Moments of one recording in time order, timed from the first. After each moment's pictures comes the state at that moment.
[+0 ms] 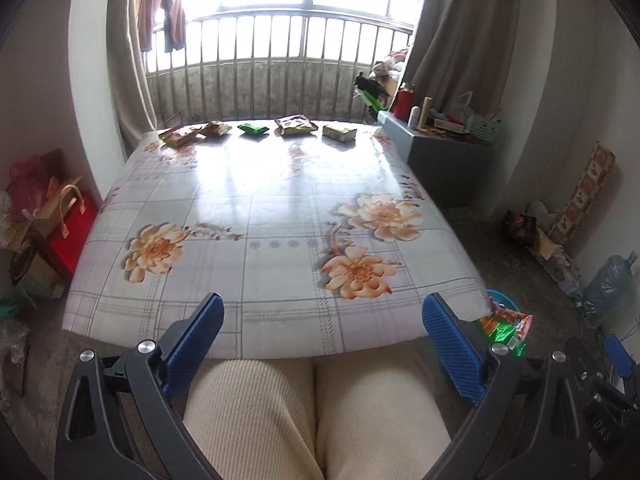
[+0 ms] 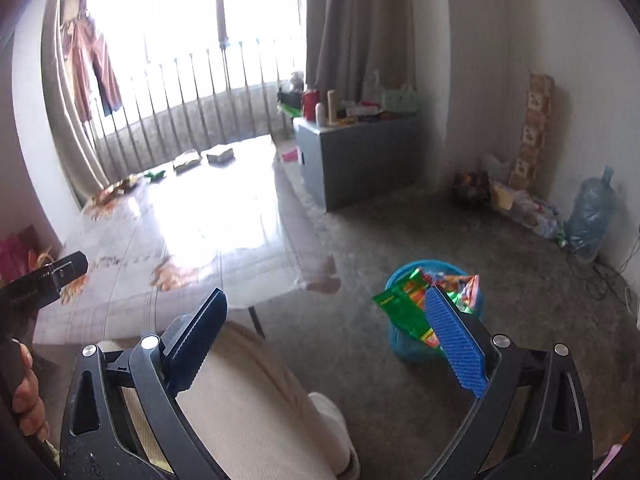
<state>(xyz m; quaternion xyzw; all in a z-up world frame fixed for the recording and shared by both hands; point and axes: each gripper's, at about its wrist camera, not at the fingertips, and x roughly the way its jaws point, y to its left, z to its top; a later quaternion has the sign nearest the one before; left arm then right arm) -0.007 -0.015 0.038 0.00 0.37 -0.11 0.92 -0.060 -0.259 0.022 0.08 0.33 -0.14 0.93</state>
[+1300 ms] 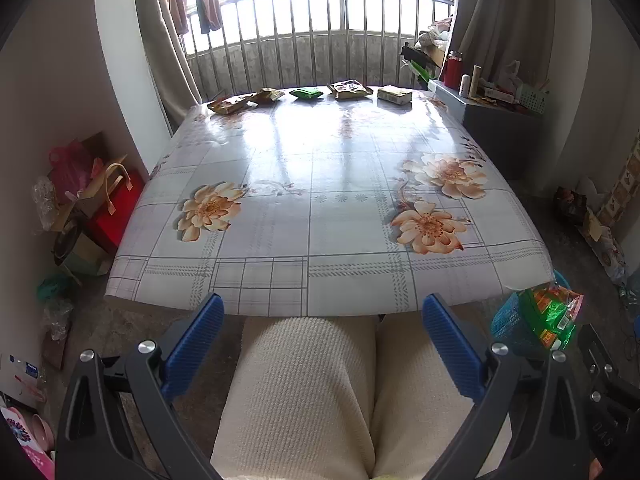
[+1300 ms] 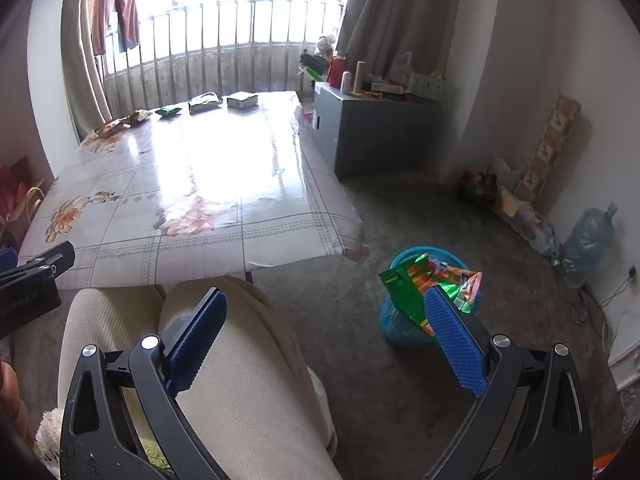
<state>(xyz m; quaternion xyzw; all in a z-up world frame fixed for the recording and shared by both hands) -0.008 0.004 0.012 0.04 0.41 -0.03 0.91 -0.055 -0.199 0.011 0.00 0.38 -0.14 0.91</state>
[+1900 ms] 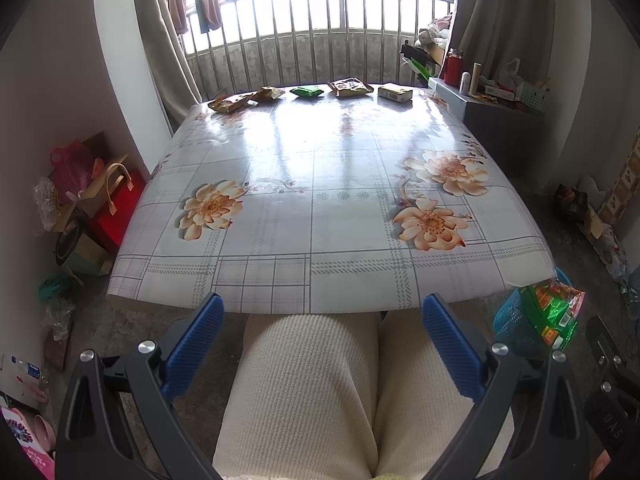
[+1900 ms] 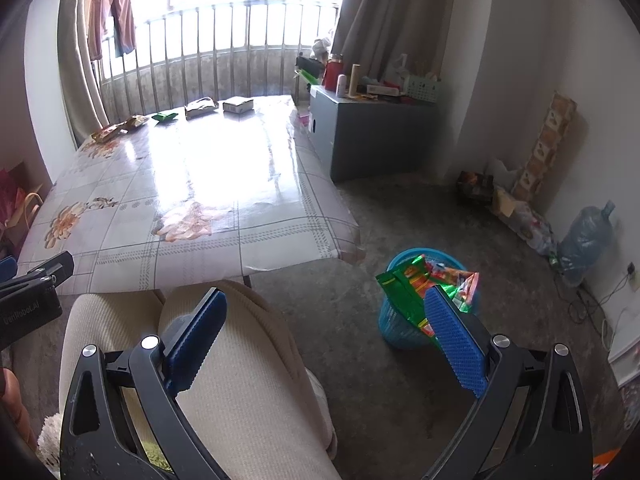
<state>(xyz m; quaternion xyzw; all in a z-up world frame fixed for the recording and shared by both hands) -0.008 0.009 0.012 0.05 0.41 -0.03 0.91 -0.059 -0.201 0.014 0.01 0.38 -0.14 0.91</state>
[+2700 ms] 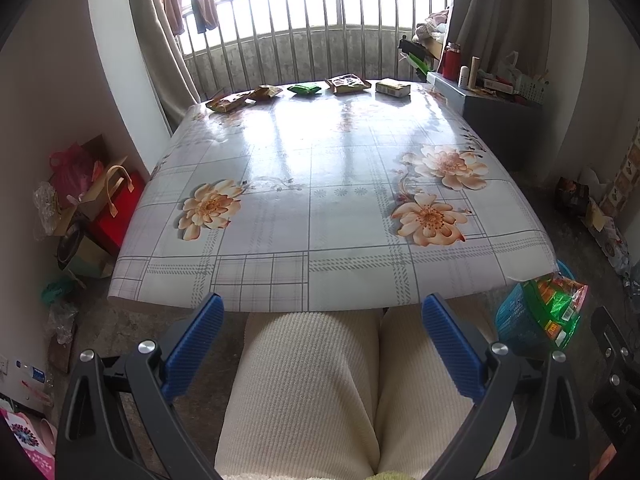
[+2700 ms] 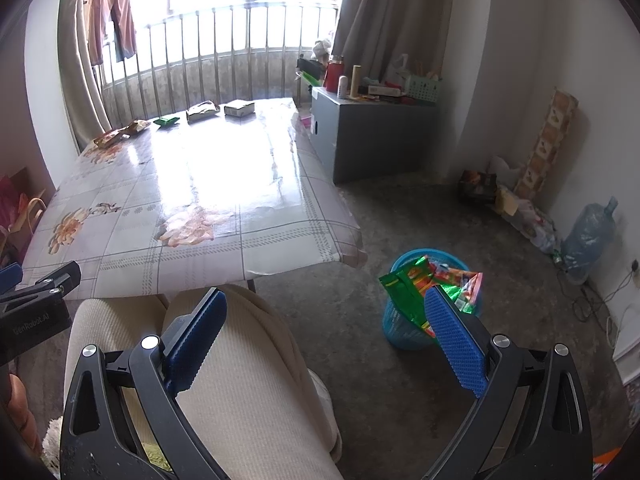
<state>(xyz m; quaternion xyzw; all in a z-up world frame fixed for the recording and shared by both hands) -0.008 0.003 0.008 0.06 0.41 -0.03 0.91 -0.059 -0.199 0.016 0.01 0.38 -0.14 0.92</state>
